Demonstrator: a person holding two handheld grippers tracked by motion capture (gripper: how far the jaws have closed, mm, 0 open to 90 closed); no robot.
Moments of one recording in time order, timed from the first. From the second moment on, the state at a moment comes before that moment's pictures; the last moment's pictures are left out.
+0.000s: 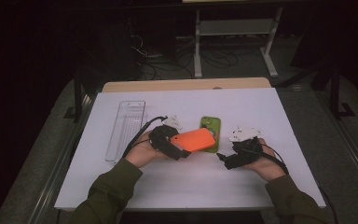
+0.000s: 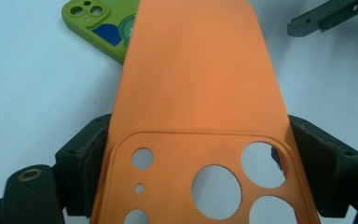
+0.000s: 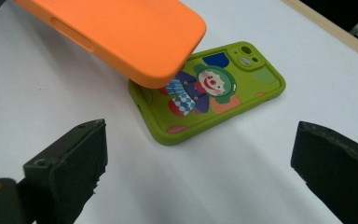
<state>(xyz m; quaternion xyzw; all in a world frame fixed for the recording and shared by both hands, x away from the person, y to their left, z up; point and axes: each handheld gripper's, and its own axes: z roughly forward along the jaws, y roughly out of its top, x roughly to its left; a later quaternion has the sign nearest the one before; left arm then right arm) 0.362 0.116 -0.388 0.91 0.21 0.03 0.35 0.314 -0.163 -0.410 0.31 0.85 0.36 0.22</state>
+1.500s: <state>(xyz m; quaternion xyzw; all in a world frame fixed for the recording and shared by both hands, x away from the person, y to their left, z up) 0.363 0.118 -0.384 0.91 0.21 0.02 0.36 0.300 -0.138 -0.409 0.19 0.88 0.29 0.34</state>
